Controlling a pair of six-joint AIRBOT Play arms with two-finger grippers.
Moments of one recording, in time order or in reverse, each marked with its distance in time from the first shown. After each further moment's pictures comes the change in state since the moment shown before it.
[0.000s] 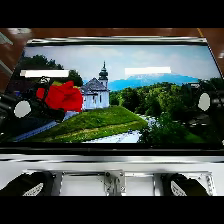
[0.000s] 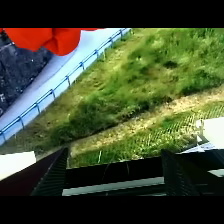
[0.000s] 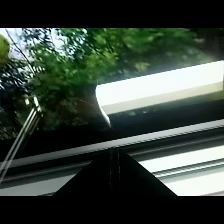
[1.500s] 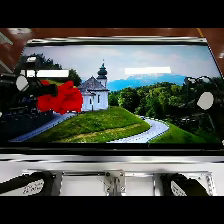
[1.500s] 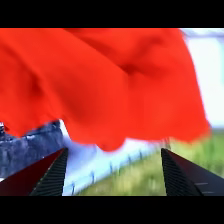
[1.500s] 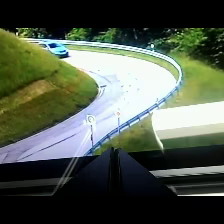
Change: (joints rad) left arm 0.262 -0.325 0.256 -0.020 0.233 -0.040; right arm 0.001 0.000 0.000 0.211 -0.129 0.000
